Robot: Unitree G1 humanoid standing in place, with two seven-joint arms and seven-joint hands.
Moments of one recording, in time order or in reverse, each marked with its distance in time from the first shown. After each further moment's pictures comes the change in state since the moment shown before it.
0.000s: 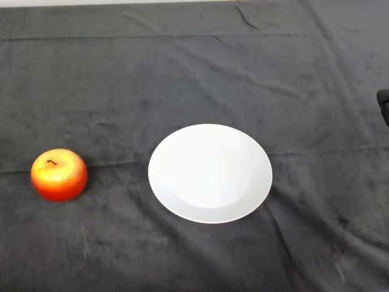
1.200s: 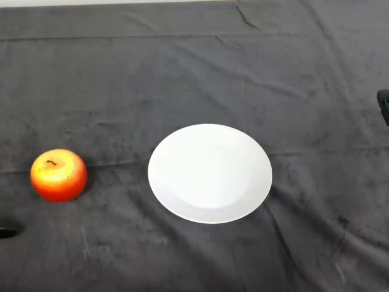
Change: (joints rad) left arm -0.042 -0.065 -0.195 -0.001 0.137 -0.054 -0.141; right arm 0.000 0.000 0.000 0.000 0.000 0.000 0.000
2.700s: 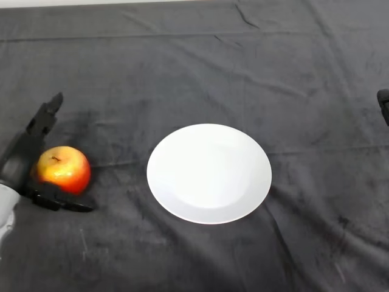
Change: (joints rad) left arm -0.103 -0.160 -0.125 -0.001 0.141 -0.123 0.122; right arm 0.000 0.000 0.000 0.000 0.000 0.000 0.000
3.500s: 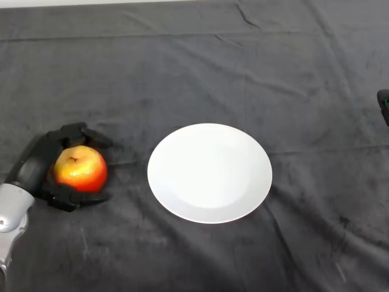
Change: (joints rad) left arm -0.027 -0.004 -0.028 -0.001 0.000 0.005 -0.019; right arm 0.000 0.000 0.000 0.000 0.000 0.000 0.000
